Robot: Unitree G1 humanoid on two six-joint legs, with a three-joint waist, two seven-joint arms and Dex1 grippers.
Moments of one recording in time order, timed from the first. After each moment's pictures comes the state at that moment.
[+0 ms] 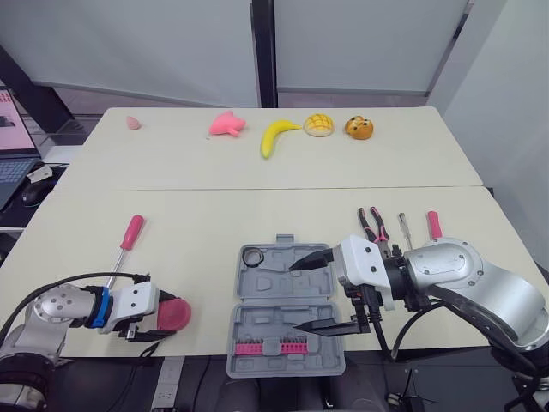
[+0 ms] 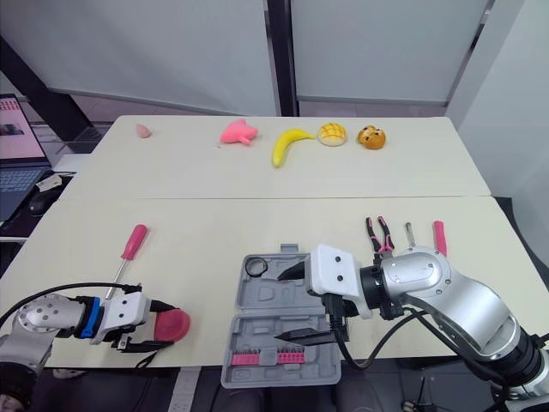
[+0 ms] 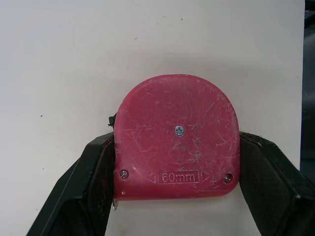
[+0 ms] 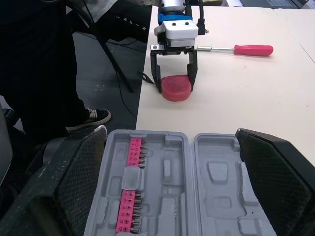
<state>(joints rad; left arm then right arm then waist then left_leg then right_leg) -0.15 0.95 -0.06 0.62 -0.08 -0.50 -1.36 -0.46 -0.74 0.32 -0.74 0.57 0.78 0.93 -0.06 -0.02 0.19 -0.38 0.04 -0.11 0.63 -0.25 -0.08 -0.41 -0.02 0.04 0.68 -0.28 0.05</state>
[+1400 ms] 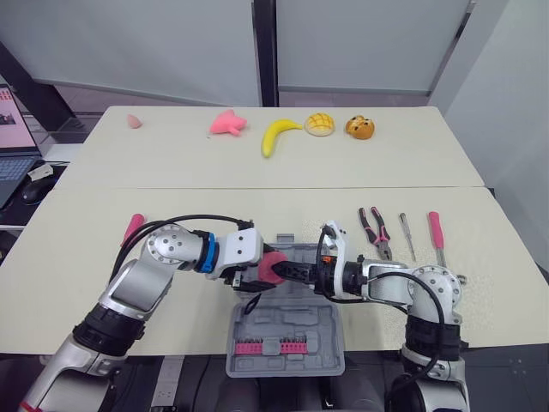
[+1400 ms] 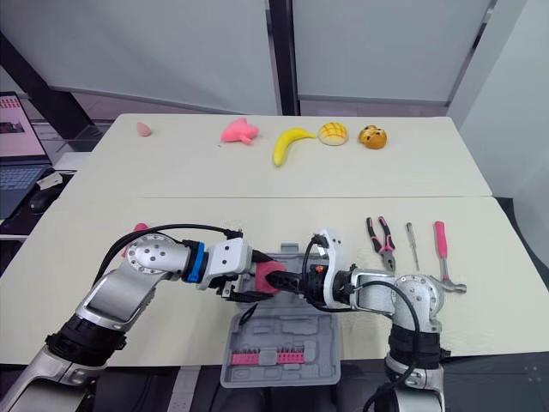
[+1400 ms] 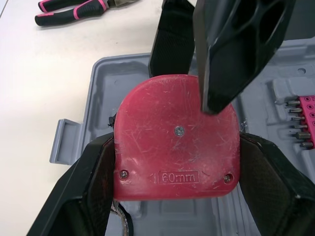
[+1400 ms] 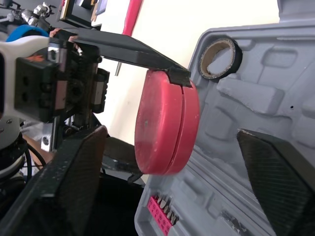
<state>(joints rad) -0.42 0.73 -0.29 -0.13 -0.11 0.24 -1.21 -0.43 0.07 -0.23 -0.24 0.91 1.61 0.10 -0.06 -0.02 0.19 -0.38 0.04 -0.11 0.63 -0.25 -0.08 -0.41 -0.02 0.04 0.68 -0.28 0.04</state>
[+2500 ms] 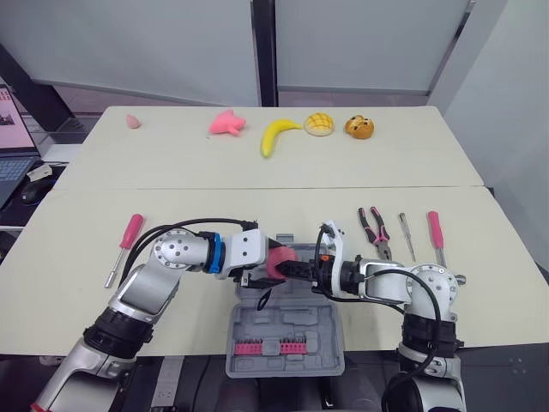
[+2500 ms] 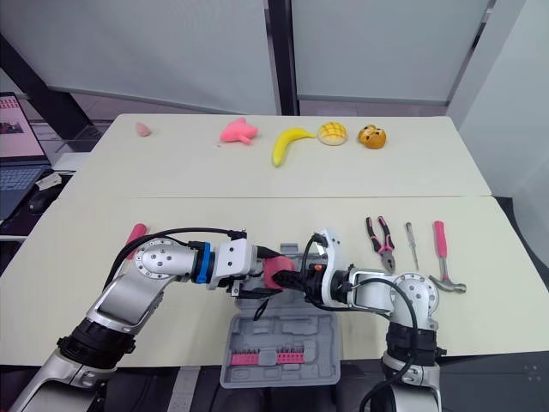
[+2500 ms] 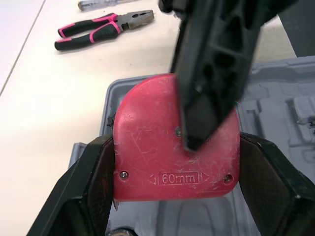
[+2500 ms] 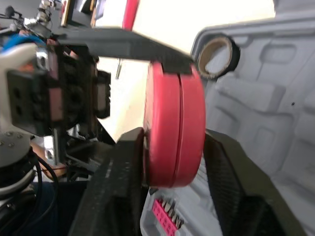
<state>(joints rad) -0.41 0.68 -0.29 -0.11 -0.09 0.13 -1.15 -0.43 0.06 -0.24 -0.20 0.99 1.61 0.02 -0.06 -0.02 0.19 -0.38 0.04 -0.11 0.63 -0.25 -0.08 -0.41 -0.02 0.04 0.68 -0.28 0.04</state>
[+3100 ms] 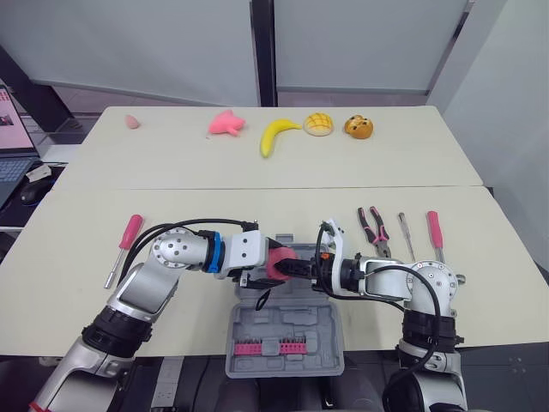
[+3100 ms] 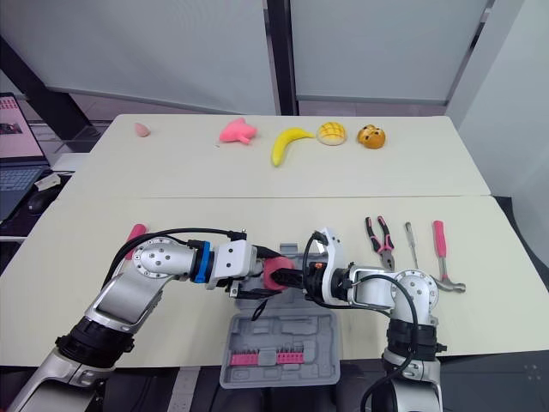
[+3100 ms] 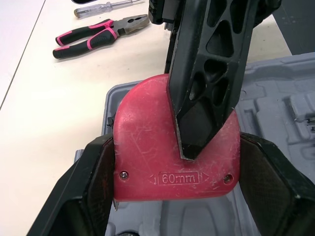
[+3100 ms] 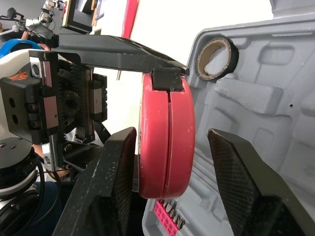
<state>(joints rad) -0.41 0.69 -0.29 -0.11 -0.09 0.12 -1.17 -0.45 0.07 -0.26 -0.17 1.01 1.61 0.00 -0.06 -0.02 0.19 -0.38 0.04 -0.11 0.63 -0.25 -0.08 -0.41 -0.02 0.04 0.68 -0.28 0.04</state>
